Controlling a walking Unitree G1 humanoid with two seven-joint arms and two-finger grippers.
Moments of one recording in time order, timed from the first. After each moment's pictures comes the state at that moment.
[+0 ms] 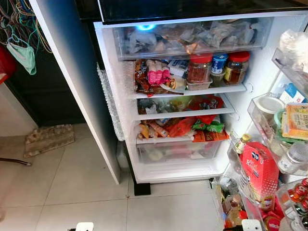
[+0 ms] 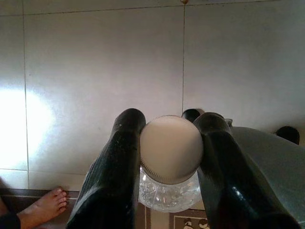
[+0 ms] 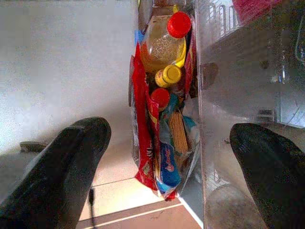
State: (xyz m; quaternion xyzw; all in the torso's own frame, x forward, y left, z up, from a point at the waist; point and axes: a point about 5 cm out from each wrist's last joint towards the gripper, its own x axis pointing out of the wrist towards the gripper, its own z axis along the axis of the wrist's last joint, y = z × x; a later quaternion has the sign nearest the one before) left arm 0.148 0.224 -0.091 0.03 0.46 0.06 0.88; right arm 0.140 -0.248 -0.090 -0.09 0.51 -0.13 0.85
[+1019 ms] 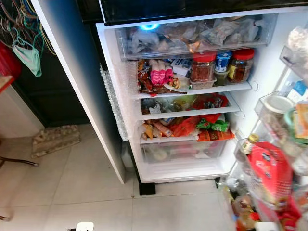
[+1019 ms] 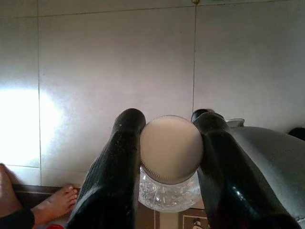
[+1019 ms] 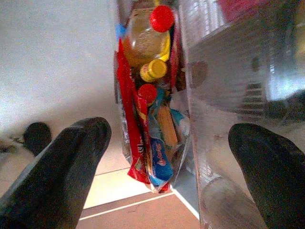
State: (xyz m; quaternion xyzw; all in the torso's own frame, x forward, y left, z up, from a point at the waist) left arm 0.148 0.224 -0.091 0.03 0.46 0.06 0.88; right arm 0.131 -0.296 -0.077 -0.13 0.51 -0.18 0.83
